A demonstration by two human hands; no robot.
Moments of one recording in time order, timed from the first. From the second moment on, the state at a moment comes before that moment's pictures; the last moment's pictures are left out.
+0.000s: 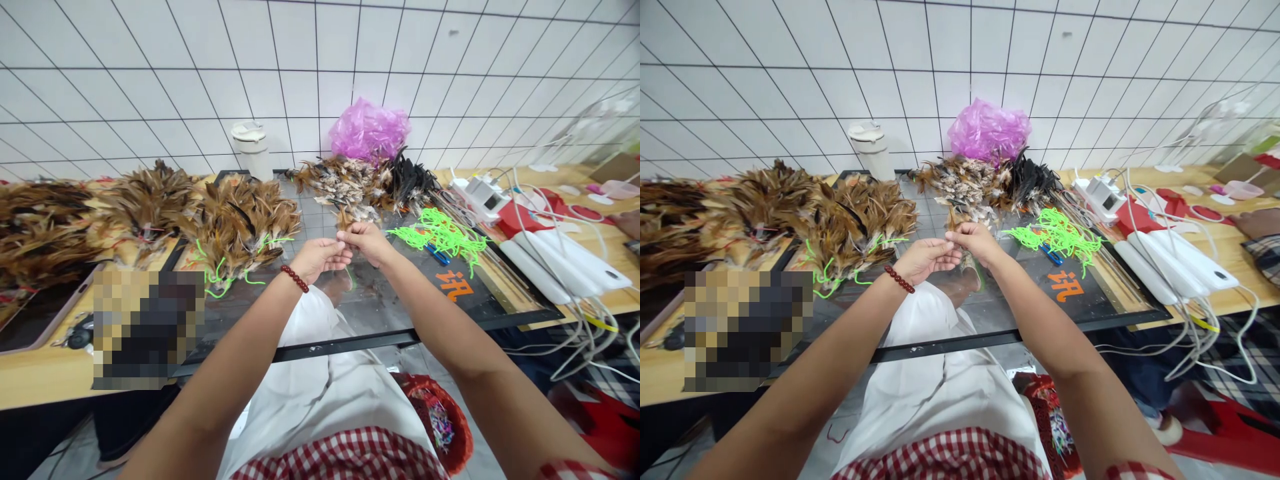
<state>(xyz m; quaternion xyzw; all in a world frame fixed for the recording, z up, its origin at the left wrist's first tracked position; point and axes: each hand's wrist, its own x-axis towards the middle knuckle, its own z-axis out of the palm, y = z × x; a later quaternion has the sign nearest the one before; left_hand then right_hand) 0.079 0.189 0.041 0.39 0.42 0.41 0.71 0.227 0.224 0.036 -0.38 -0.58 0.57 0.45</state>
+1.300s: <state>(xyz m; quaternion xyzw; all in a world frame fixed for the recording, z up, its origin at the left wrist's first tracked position) 0.069 0.196 0.037 0.42 0.48 0.43 0.64 0.235 0.220 0.042 -0.34 -0.85 0.18 0.36</state>
